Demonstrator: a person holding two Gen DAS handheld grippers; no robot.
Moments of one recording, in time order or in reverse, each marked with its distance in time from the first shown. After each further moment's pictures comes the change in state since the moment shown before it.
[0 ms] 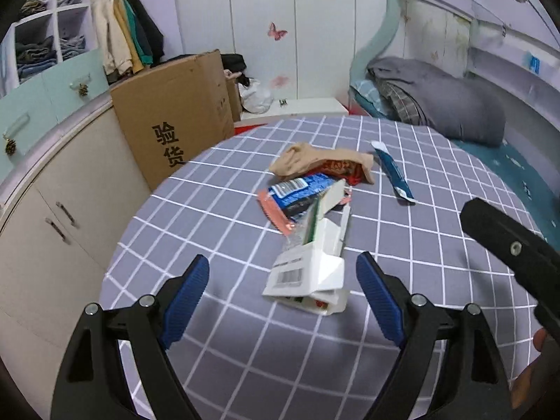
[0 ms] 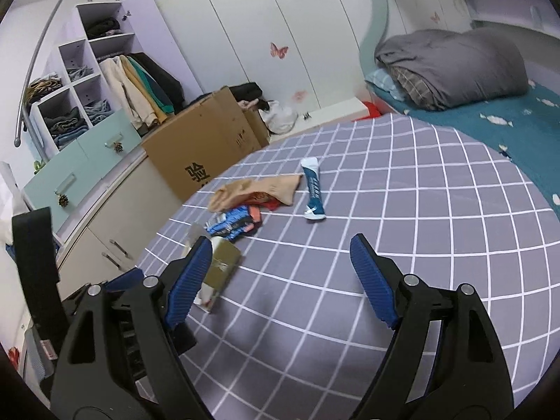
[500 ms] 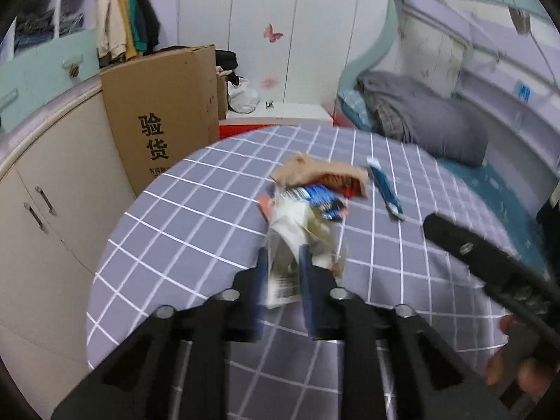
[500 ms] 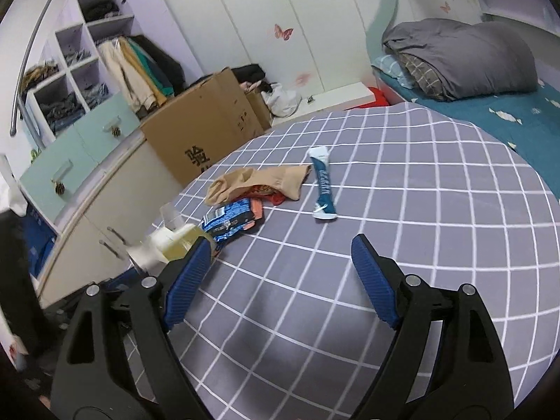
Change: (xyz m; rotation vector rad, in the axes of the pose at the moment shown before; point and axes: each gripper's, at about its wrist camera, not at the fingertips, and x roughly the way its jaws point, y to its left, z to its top) left arm -0.009 0.040 0.007 -0.107 -0.023 -0.136; right arm 0.032 0.018 0.015 -0.057 0.090 0.005
